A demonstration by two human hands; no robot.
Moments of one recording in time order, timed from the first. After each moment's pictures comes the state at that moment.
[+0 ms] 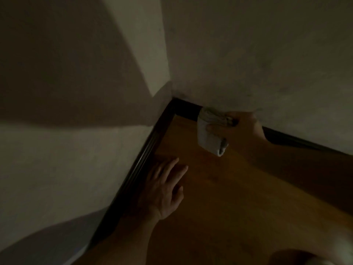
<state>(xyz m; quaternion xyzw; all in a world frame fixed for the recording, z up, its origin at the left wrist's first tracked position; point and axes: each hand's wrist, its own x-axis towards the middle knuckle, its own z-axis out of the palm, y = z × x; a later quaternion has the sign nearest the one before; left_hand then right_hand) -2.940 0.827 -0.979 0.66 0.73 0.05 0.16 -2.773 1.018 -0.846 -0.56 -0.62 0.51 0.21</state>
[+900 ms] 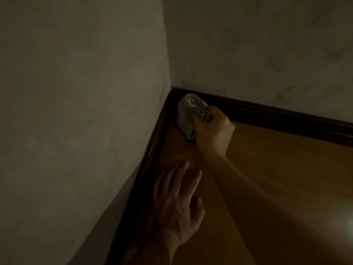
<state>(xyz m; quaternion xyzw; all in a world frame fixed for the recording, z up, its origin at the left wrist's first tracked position) -2.946 0.830 -0.994 0.69 0.70 0.12 0.14 -2.876 1.004 -0.959 -0.67 -0.57 0.28 0.39</state>
